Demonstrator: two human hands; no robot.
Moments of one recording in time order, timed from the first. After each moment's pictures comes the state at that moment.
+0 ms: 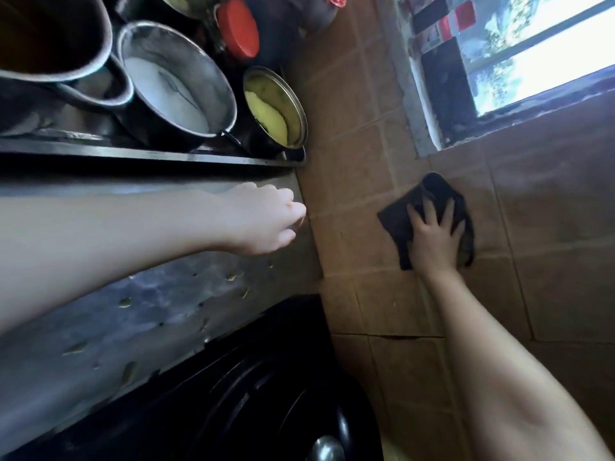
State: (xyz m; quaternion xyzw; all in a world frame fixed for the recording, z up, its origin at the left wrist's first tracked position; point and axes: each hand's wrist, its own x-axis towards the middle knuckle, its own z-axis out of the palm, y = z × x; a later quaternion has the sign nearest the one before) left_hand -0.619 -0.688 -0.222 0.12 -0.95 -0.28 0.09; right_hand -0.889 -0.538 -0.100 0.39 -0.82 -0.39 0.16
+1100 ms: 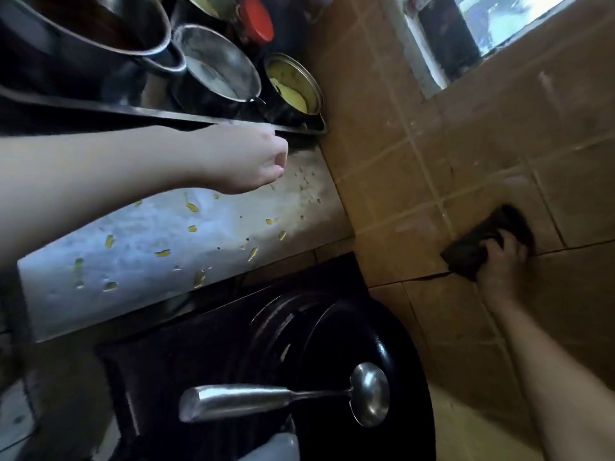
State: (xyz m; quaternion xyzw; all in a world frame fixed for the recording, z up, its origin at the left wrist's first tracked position) left_hand -0.526 -0.645 -0.202 0.20 -0.93 -0.28 0.13; right_hand -0.869 -0.348 -0.096 0.35 -0.89 -0.17 0.23
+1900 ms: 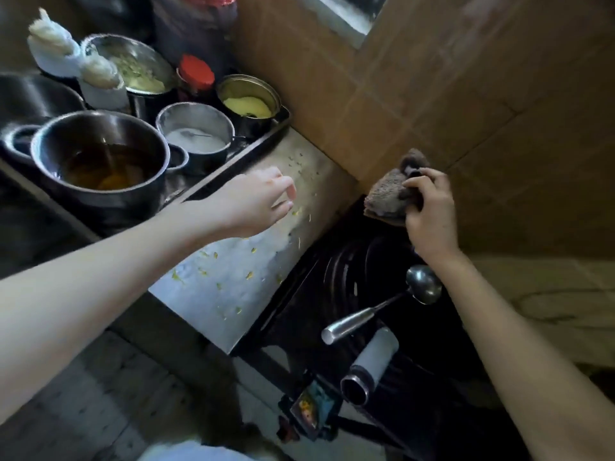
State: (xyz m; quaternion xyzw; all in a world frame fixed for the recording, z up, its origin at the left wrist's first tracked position) left_hand -0.462 -0.669 -0.143 0.01 -0.97 -0.25 0.06; right_hand -0.613 -0.410 -0.104 0.31 -0.93 0.15 0.16
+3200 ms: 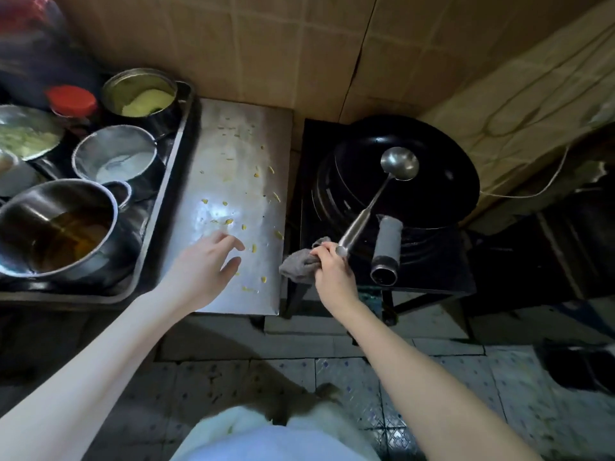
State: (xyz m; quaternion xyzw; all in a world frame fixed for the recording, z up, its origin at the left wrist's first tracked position) left_hand -0.377 -0.686 -0.201 -0.10 -0.97 -0.19 -0.08; right_hand -0.384 -0.448 -0.278 0.00 -0.96 0.27 -0.05
